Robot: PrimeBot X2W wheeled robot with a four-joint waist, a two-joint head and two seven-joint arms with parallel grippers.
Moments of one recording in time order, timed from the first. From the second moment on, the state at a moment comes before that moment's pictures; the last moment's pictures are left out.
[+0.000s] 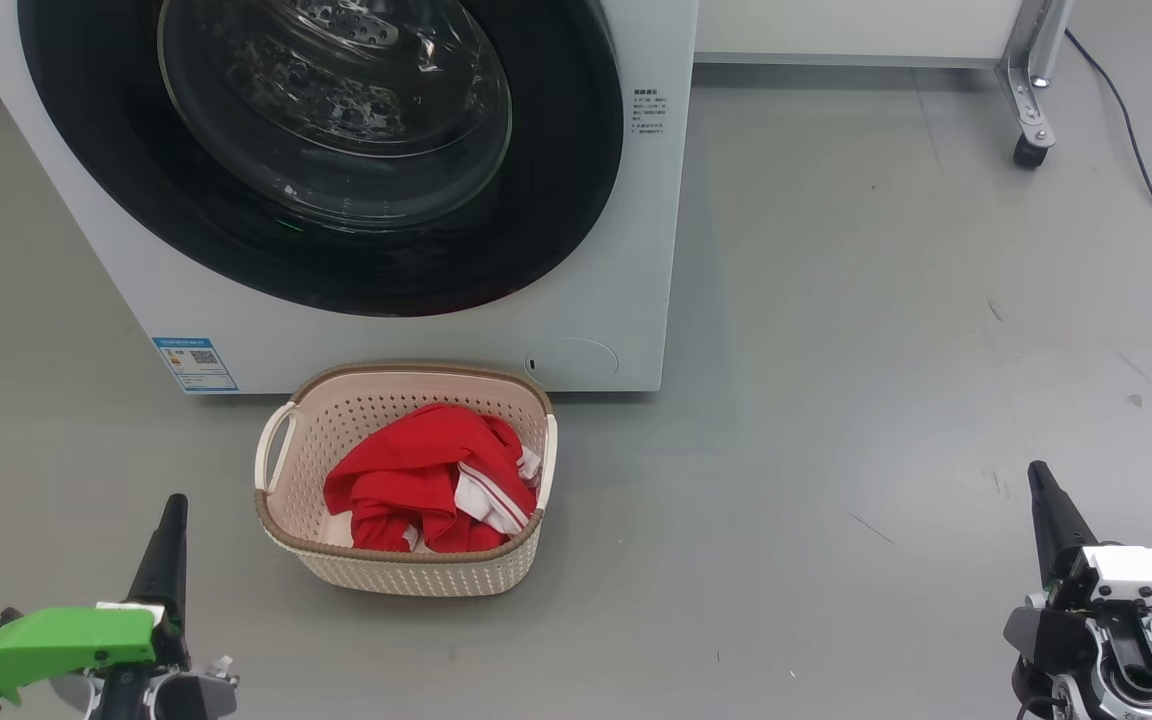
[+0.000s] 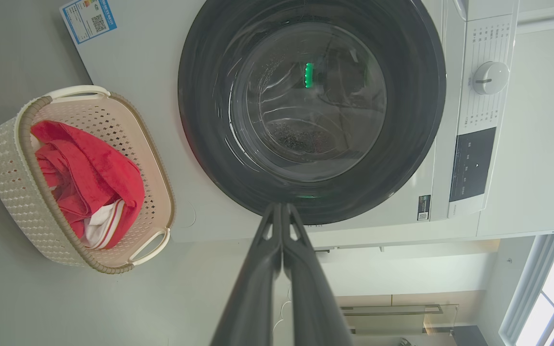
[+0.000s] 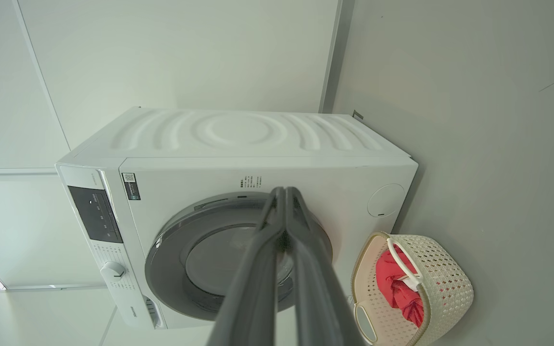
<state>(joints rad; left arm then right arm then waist) -0.08 0.08 0.01 0.28 -1.66 -0.12 0.05 -0.06 -0.05 -0.11 0.27 1.62 0.12 0.09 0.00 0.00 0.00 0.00</state>
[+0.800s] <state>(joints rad) -0.08 0.08 0.01 0.28 -1.66 -0.12 0.06 -0.06 -0.05 -0.11 0.27 1.62 0.12 0.09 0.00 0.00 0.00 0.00</state>
